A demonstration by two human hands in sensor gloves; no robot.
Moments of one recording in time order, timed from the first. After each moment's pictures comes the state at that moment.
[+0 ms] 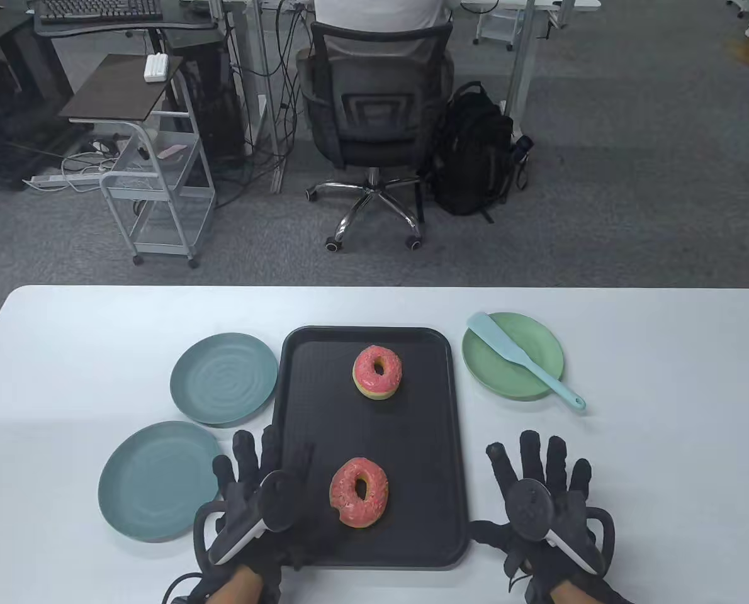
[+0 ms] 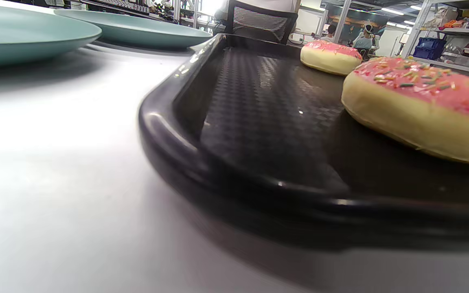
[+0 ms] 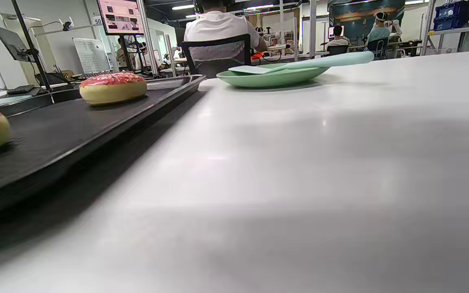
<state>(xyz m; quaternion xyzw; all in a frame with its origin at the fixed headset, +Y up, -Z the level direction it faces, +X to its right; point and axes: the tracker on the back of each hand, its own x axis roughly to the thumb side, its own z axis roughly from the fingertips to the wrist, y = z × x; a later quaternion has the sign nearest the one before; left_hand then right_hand) -0.172 -0.737 -0.276 -0.09 -0.03 0.09 0.99 0.207 -0.734 -0.272 0.01 0.03 1.00 0.07</state>
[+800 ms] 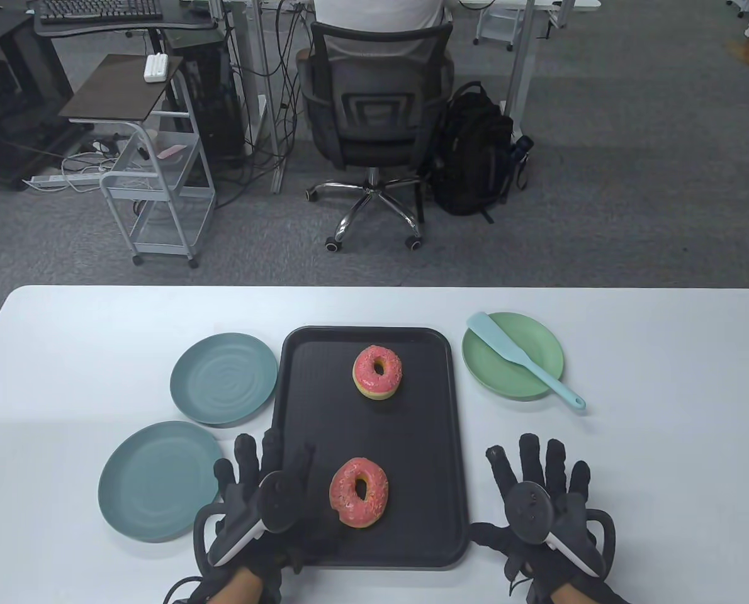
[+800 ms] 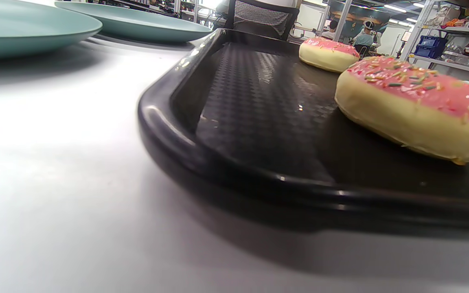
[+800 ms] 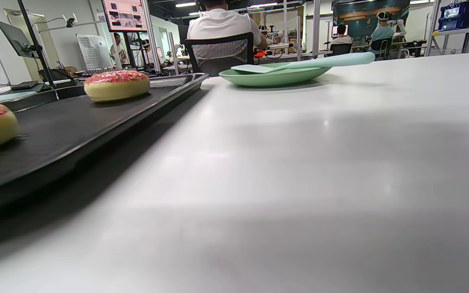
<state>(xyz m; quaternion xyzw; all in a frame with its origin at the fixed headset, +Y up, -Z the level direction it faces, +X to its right) -0.172 -0.738 -0.274 -0.10 -0.03 0.10 0.99 0.207 -0.733 -0.269 0.02 0.03 1.00 0.07</state>
